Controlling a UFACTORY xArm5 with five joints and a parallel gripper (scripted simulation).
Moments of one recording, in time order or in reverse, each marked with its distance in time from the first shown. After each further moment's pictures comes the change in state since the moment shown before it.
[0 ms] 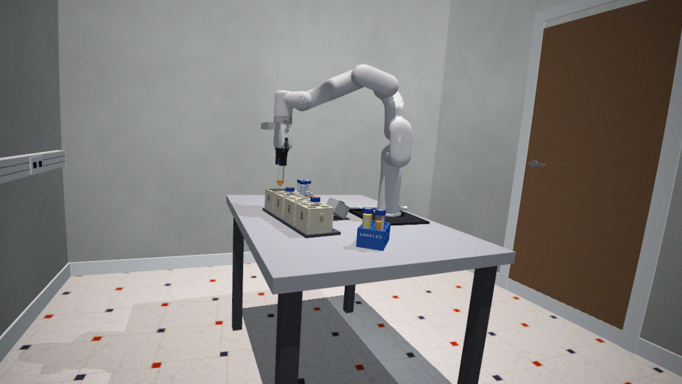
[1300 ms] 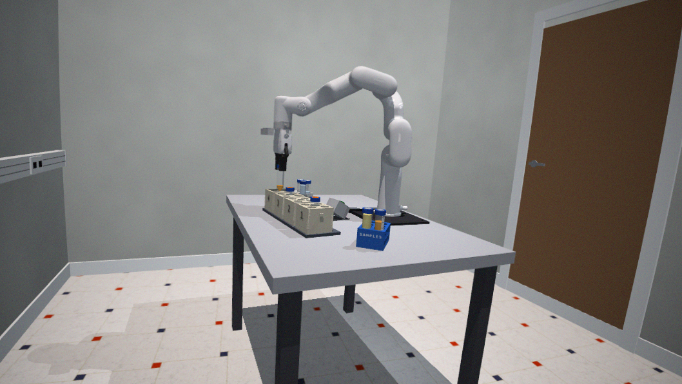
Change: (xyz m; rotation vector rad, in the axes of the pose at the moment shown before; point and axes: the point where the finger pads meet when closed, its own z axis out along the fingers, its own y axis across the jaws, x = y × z) arm 0.000 0.000 0.022 0.000 0.000 0.000
